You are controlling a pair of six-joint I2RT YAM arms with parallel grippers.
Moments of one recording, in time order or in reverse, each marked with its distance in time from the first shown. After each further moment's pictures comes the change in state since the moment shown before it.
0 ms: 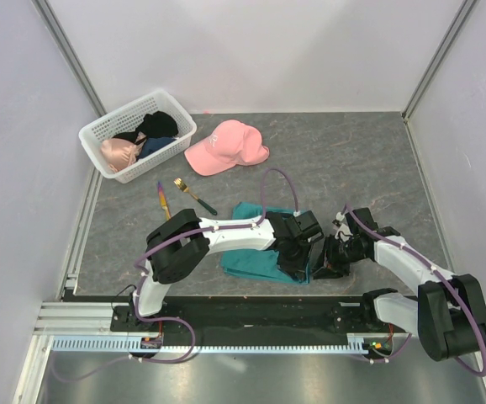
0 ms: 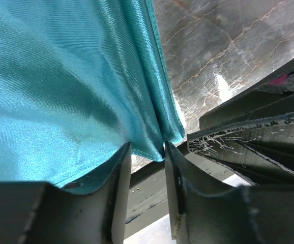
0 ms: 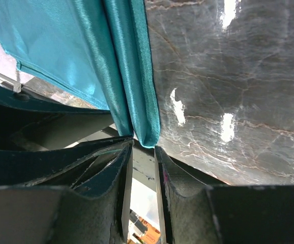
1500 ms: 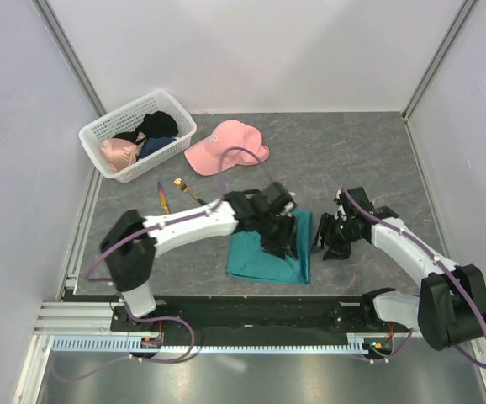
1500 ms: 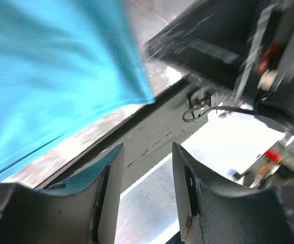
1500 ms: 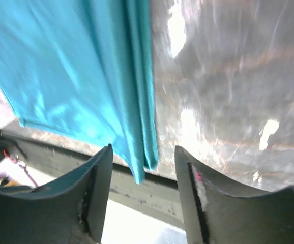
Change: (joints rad) left arm 0.113 -0.253 -0.089 0.002 0.126 -0.011; right arm 0.062 0.051 0.188 -0.072 0.254 0.020
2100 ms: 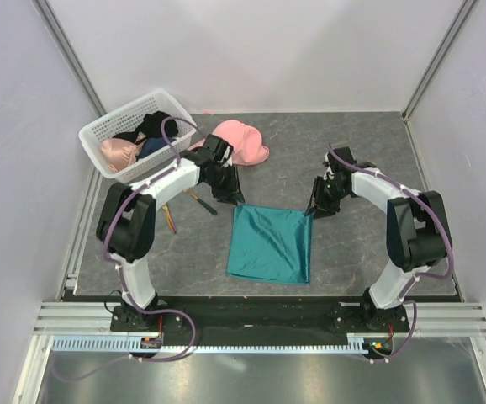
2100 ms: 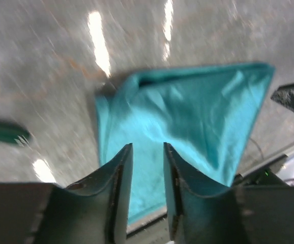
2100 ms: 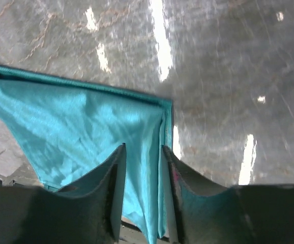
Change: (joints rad) left arm 0.576 0.069 0.006 -0.007 -0.004 0.243; right arm -0.058 0.532 0.470 0.076 0.072 -0.117
